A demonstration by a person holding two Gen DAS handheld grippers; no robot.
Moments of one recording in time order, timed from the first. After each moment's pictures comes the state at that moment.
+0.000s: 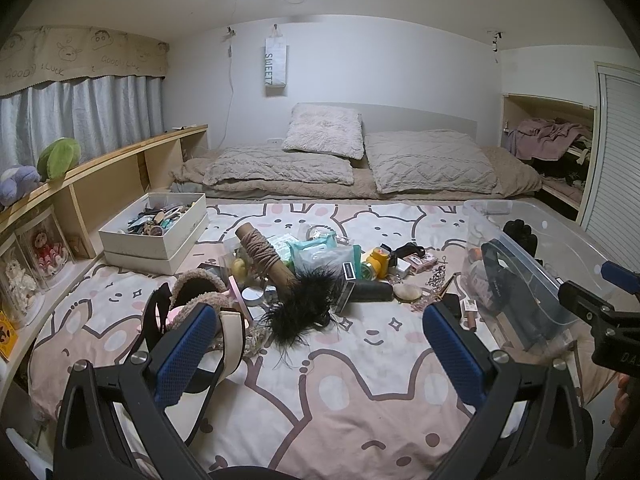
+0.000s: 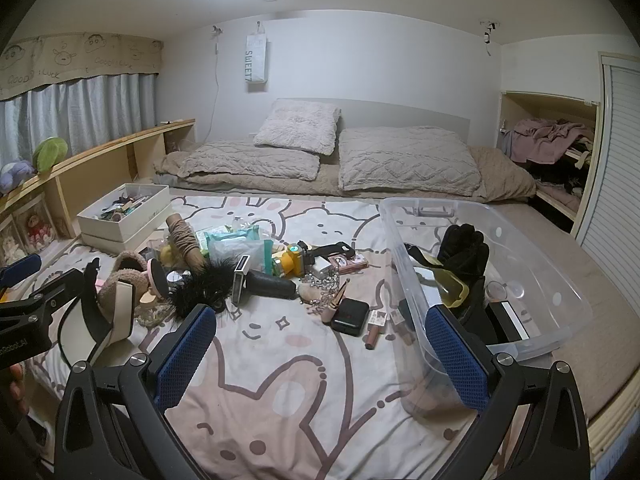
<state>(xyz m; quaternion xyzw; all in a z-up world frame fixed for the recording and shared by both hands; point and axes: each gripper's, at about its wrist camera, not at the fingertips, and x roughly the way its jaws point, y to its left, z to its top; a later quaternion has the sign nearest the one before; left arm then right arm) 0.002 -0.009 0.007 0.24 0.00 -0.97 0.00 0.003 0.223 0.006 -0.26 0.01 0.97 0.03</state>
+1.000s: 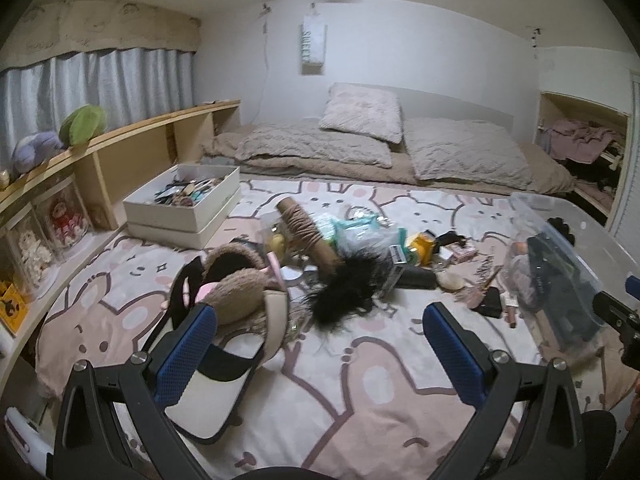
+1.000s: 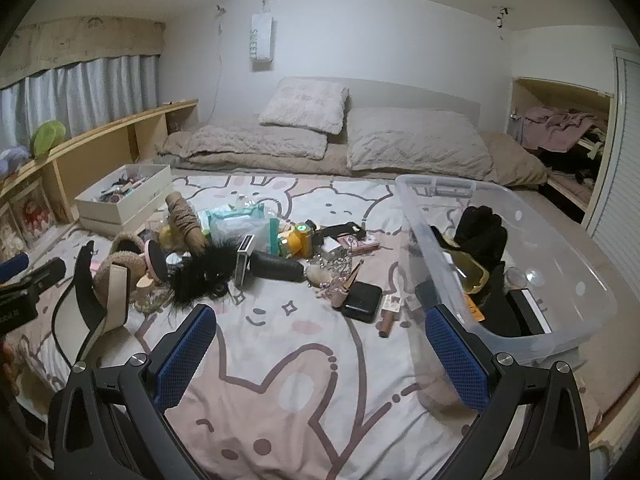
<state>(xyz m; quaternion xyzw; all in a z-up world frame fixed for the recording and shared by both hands) -0.022 -0.062 -0.029 0.27 0.01 -0.96 0.04 -0.023 0.210 -0.026 -0.29 0.00 0.96 0.03</state>
